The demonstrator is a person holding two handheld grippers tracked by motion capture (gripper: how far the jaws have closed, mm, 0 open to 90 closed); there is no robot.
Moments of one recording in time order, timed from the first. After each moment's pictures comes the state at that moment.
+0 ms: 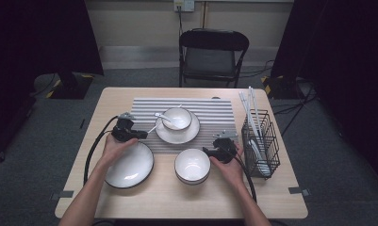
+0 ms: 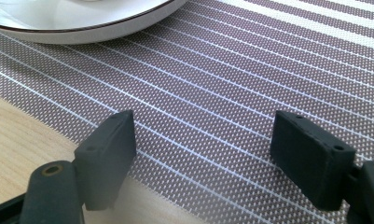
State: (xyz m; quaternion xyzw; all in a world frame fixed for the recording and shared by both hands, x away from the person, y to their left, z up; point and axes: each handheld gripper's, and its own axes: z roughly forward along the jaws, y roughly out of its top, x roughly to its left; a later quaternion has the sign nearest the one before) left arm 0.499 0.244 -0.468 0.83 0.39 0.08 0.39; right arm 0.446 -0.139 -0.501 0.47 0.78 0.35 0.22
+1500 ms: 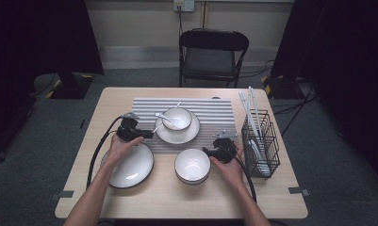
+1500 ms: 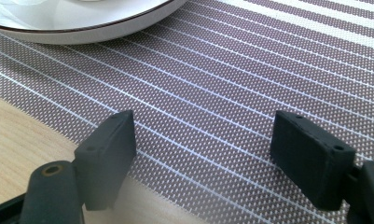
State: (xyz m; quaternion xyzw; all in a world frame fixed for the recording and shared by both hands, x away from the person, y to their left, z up) left arm 0.501 0.234 -0.470 0.81 0.40 0.05 0.42; right arm 0.446 -0.139 -0.501 0.47 0.78 0.35 0.22
